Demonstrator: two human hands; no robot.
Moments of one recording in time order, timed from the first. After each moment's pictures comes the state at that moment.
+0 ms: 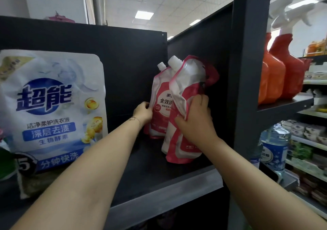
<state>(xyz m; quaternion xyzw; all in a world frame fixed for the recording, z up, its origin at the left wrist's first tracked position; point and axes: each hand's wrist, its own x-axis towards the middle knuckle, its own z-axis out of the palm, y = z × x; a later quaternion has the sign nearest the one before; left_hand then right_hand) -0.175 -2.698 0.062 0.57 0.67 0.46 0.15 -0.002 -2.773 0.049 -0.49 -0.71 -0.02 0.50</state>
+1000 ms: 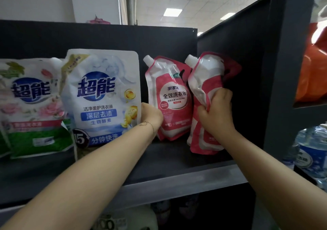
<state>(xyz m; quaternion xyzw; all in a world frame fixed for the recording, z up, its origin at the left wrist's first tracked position) -0.186 -2.781 0.056 0.36 0.75 0.55 0.04 -0.022 -2.776 0.049 -0.46 -0.69 -0.01 0.57</state>
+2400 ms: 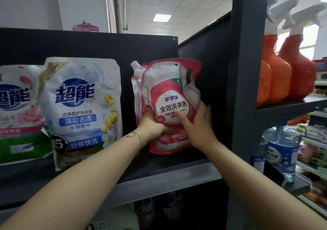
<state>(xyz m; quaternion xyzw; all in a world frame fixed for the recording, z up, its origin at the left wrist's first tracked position) -0.143 -2.811 0.047 0.56 0.55 0.56 0.28 0.004 -2.780 0.023 -0.44 -0.70 0.22 0.52</state>
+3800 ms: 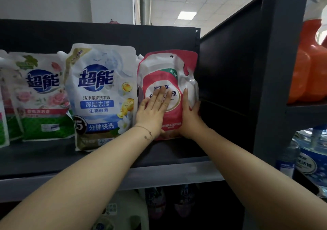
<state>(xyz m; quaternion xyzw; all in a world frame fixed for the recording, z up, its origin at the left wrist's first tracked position) -0.185 -2.808 0.023 0.60 0.71 0.08 -0.36 -0.051 -2.757 0.021 -0.40 -0.84 0.14 0.35</state>
